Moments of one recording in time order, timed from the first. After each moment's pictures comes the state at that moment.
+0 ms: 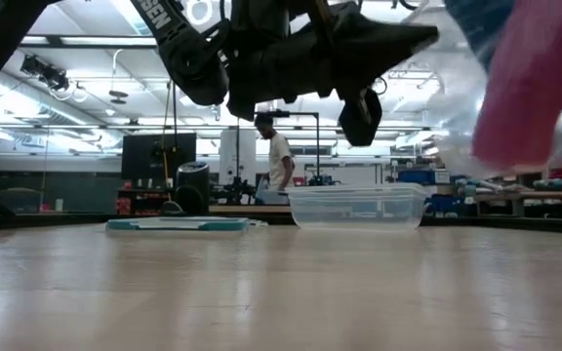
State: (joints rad) left arm -0.03 2.07 1.18 0.90 0.59 -0.60; right arm 0.28 1.42 1.39 -1.17 -0.41 1.00
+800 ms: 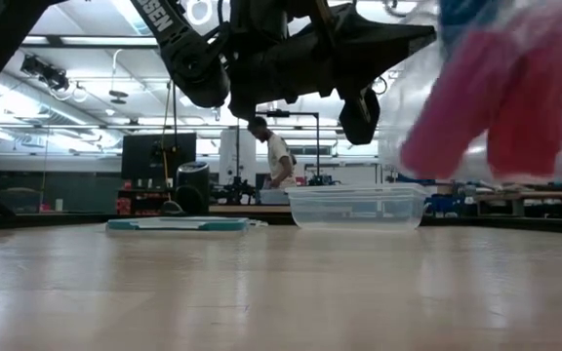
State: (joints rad) left arm -0.02 2.08 1.18 0.94 0.59 -0.61; right arm 0.24 1.47 1.41 -1.19 -0.41 0.93
